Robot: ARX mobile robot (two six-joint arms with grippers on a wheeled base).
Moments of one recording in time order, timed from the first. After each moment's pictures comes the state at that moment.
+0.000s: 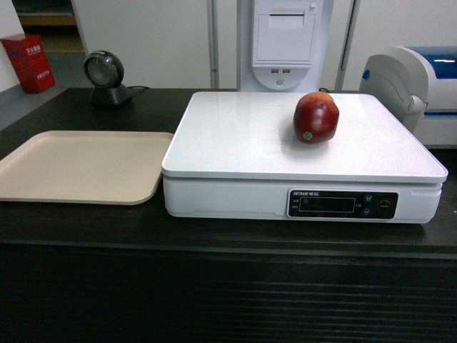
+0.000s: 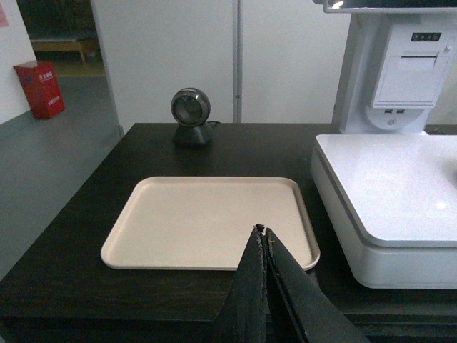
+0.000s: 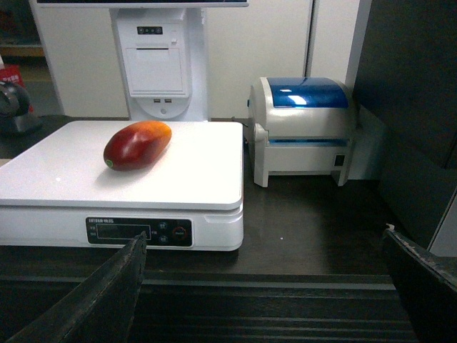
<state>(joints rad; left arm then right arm) 0.00 0.68 0.14 0.54 0.00 -0.01 0.00 0.00 0.01 0.00 0.00 -0.01</state>
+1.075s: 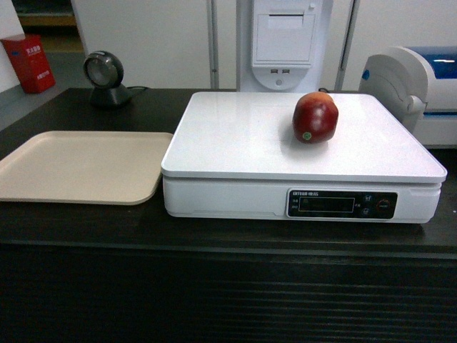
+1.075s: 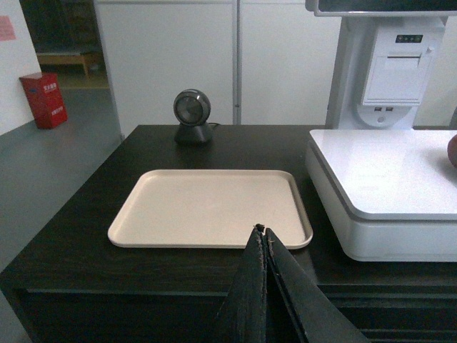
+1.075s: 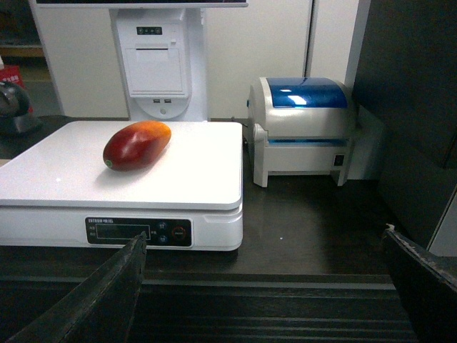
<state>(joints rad) 0.00 0.21 0.01 0.21 0.00 -0.01 0.00 0.00 0.01 0.00 0.00 -0.01</state>
